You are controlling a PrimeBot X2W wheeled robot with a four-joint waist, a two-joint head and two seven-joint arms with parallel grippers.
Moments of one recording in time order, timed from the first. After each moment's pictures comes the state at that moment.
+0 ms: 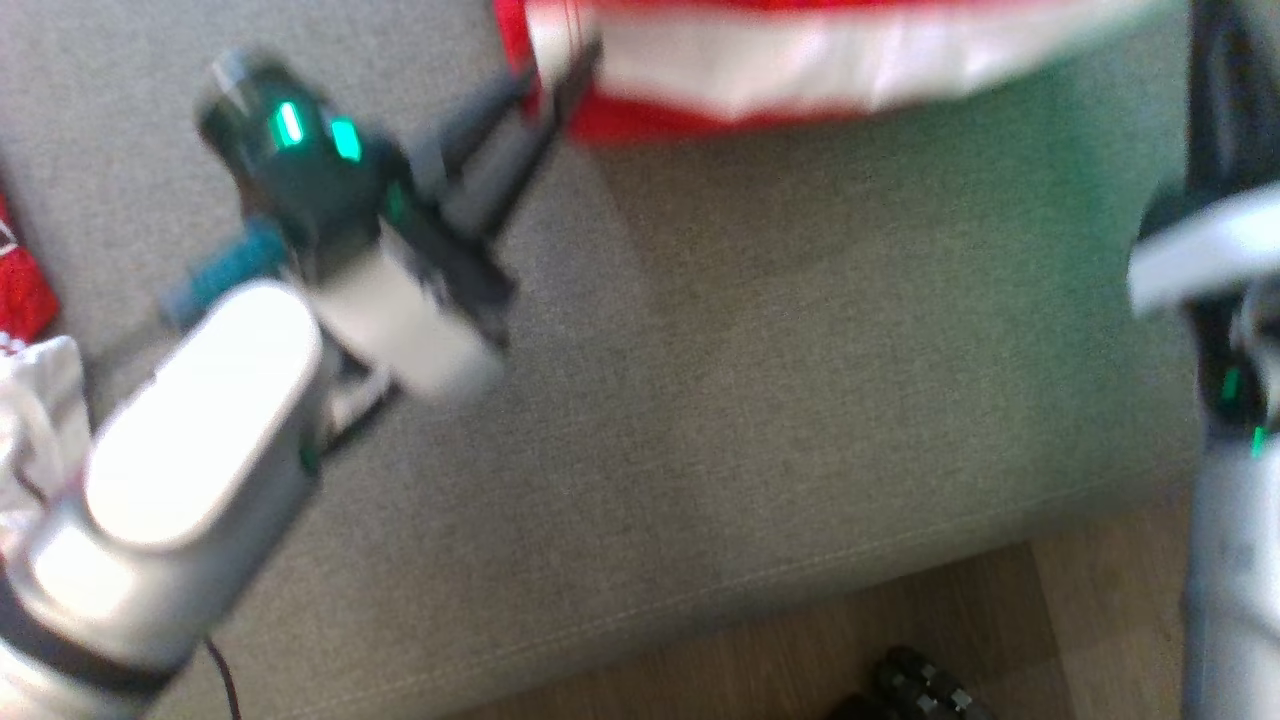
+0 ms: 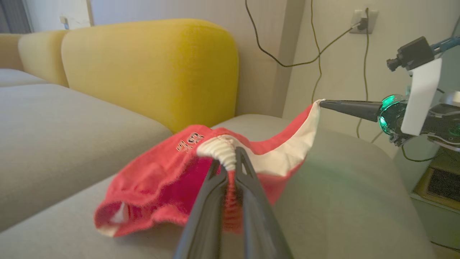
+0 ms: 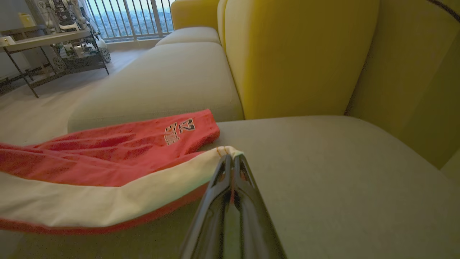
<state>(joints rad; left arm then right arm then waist) -0.81 0.44 -0.78 0.08 -0.50 -0.13 -0.26 -0.55 -0.10 -0.20 0.08 0.22 0.13 0.06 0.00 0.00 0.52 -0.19</state>
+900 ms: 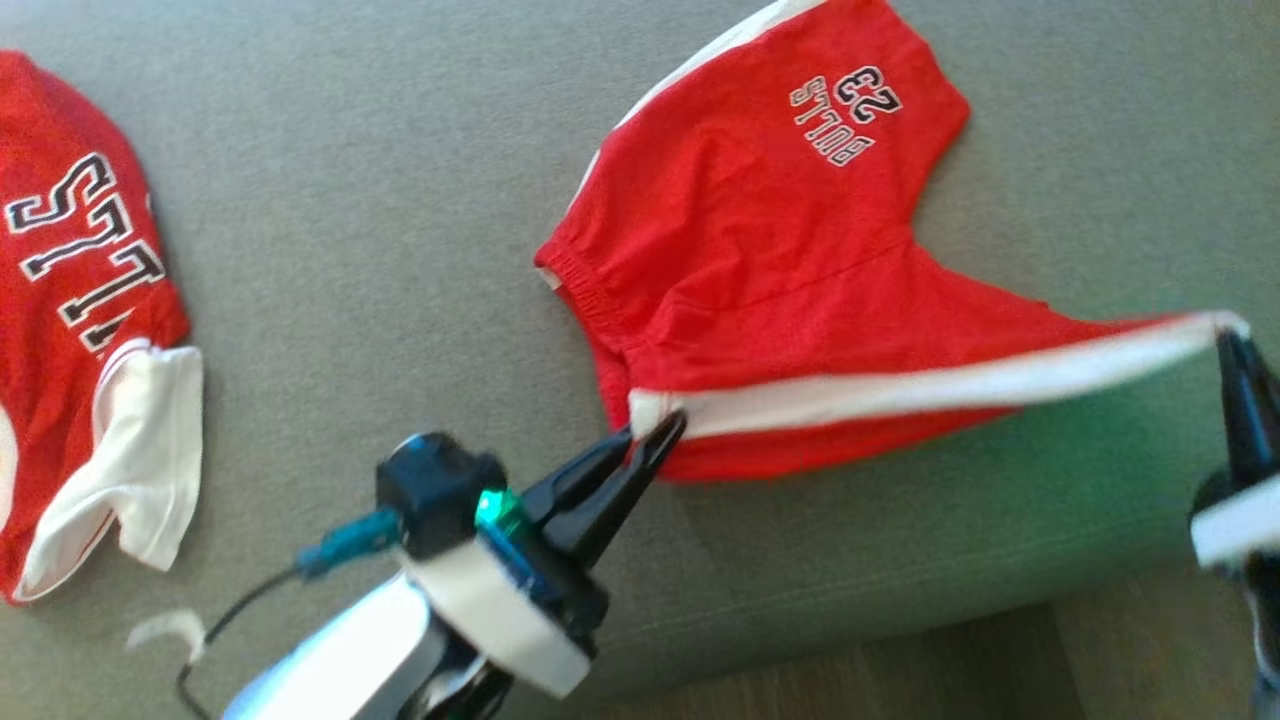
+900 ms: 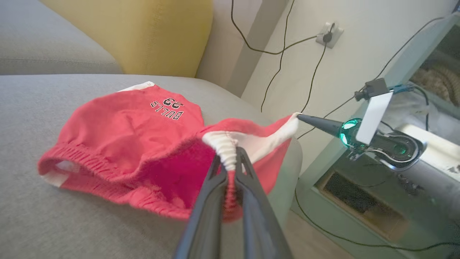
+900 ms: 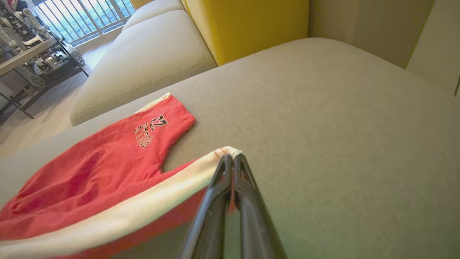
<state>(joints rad) -0.32 0.39 -0.87 -0.07 -0.65 -0.13 -0.26 -0.04 -0.03 -0.40 -0.14 0.45 0.13 0.25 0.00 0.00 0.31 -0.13</state>
